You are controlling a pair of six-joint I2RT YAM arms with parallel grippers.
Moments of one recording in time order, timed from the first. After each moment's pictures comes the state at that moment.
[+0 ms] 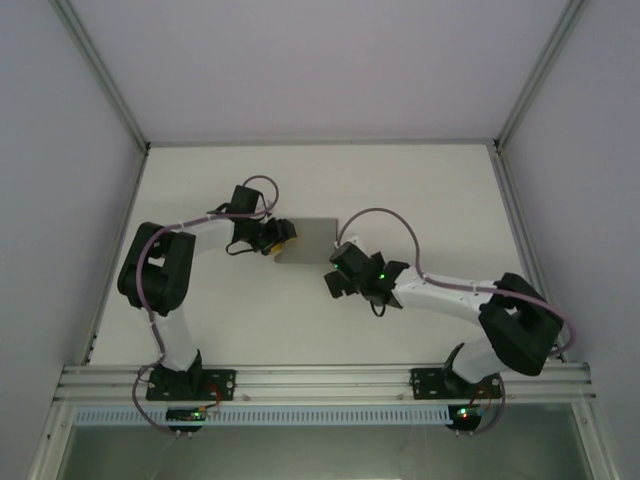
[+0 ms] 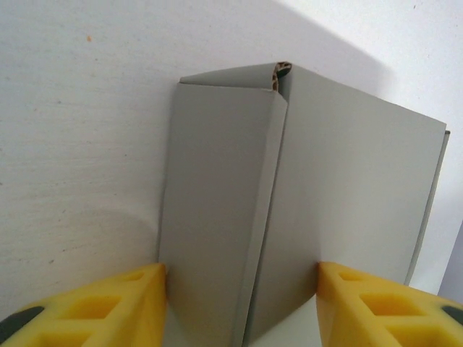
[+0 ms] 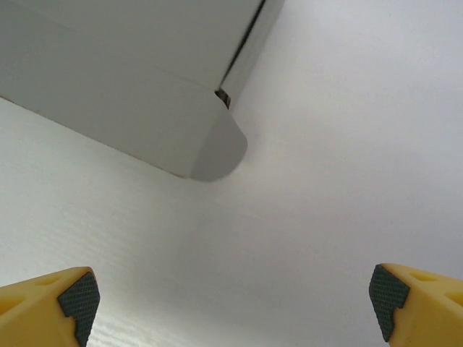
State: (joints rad) left arm -0.34 1.84 1.05 -0.22 0.53 -0.72; right arm 0.89 1.44 0.79 -0.32 0.35 0.35
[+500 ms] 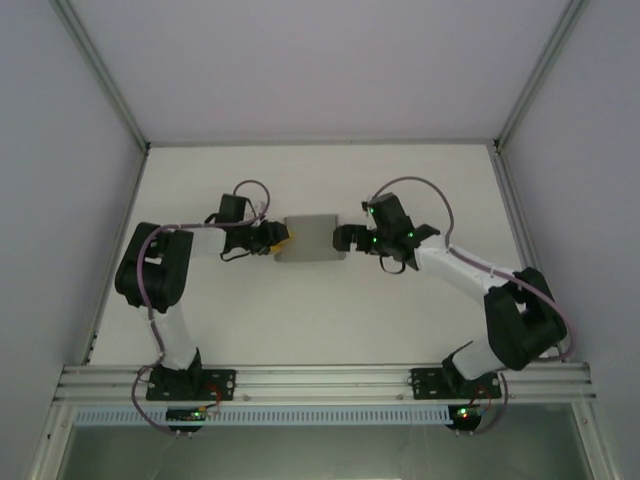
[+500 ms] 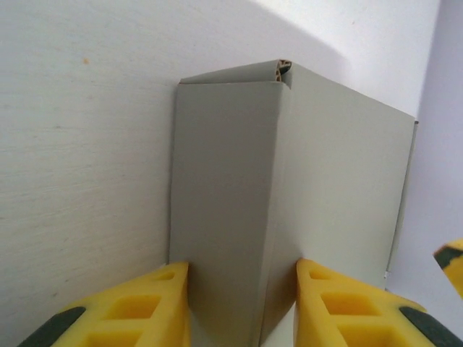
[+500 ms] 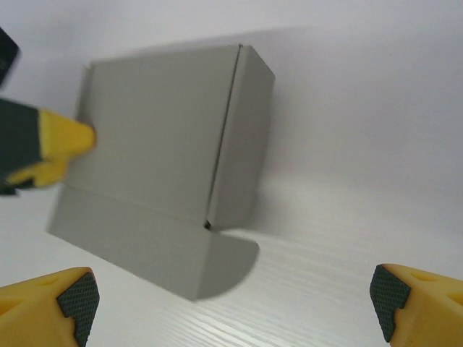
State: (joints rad) left arm -0.26 1.85 0.90 0.08 0.72 -0.76; right arm 0.52 1.50 0.96 -0.29 -0.18 0.53
